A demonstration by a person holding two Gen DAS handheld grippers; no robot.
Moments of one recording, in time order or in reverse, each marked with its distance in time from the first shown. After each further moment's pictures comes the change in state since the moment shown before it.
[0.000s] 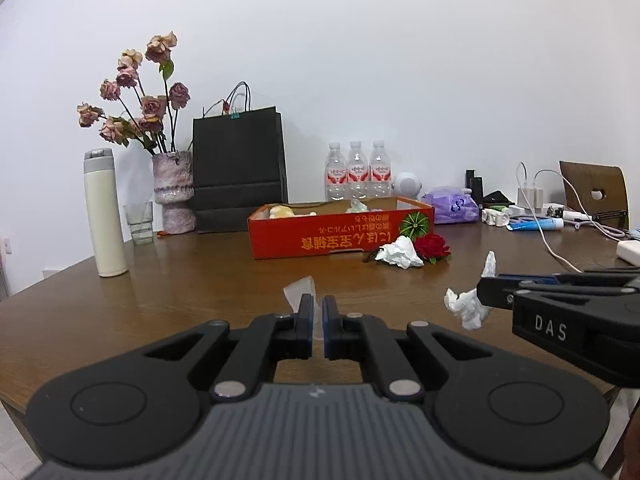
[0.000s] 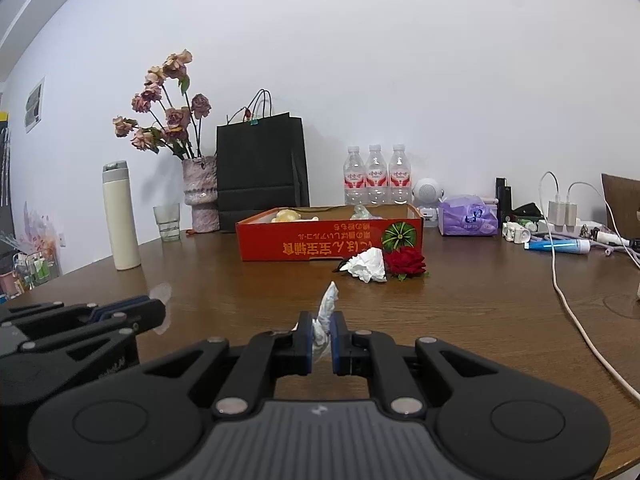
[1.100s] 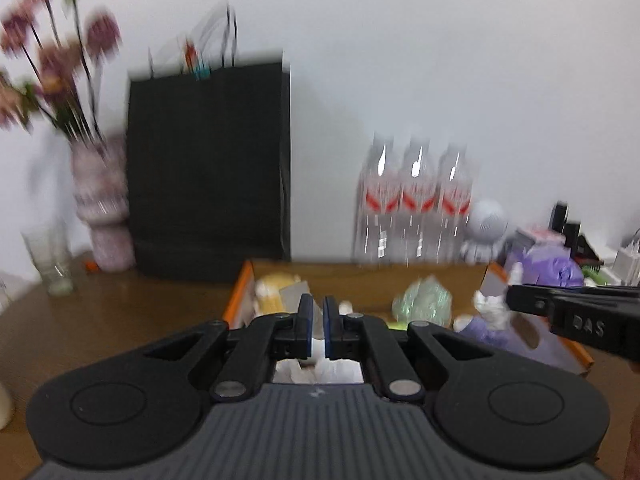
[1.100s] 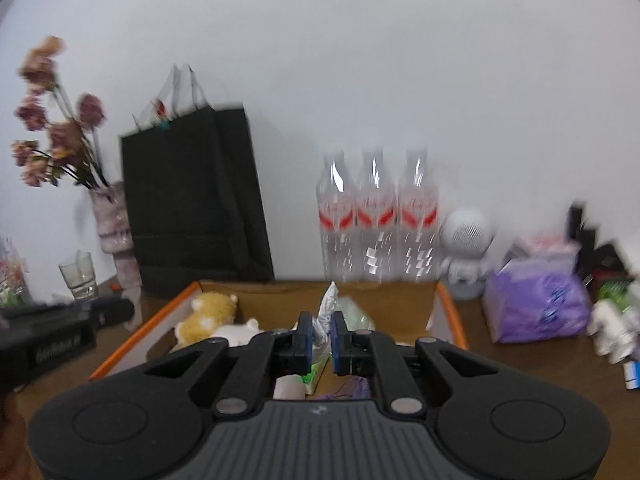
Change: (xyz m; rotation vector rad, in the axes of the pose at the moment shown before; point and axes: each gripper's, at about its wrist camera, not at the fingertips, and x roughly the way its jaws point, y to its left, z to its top) left arm 0.382 0.064 0.164 -0.117 0.235 -0.053; right arm 0.373 -0.088 0.193 0.056 0.170 0.048
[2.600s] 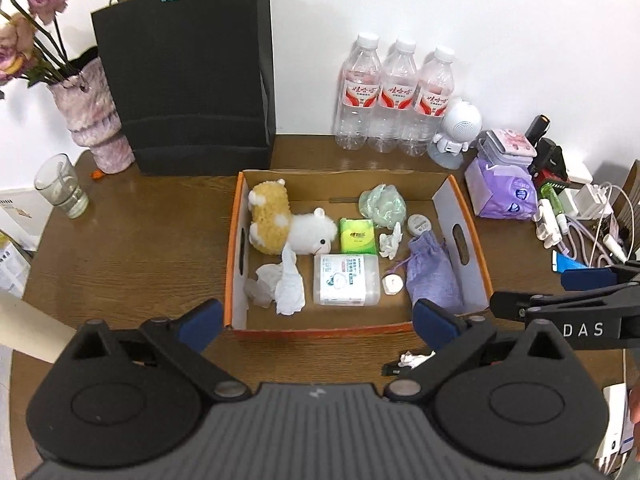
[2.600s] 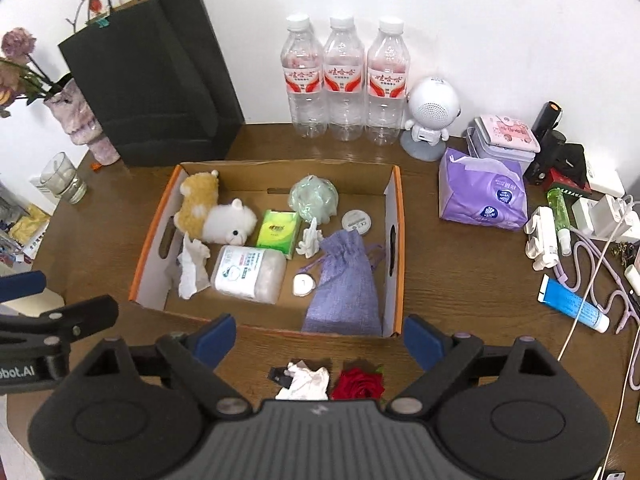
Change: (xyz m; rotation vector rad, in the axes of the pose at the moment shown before) left arm -0.064 -0.024 0.138 0.028 0.569 0.010; right arm -0.042 0.006 0.132 0.055 0.689 -0.128
